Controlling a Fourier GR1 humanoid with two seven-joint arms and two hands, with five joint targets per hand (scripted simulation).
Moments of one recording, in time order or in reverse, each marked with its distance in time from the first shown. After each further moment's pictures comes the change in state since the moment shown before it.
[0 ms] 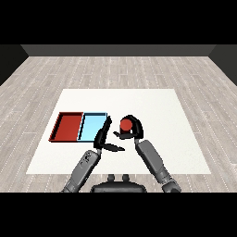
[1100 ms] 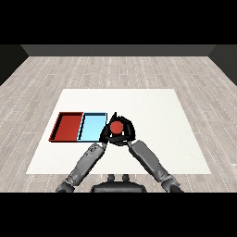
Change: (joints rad) left arm -0.177 0.003 -0.042 0.165 0.034 0.072 0.033; right arm -0.065 -0.001 0.177 -0.029 -0.101 -0.103 -0.018
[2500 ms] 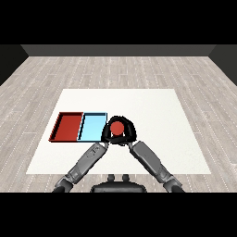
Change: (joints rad) left arm -0.056 0.034 -0.088 -0.006 0.006 0.269 0.030; right arm 0.009 -0.030 0.033 -0.075 -0.010 -0.034 0.013
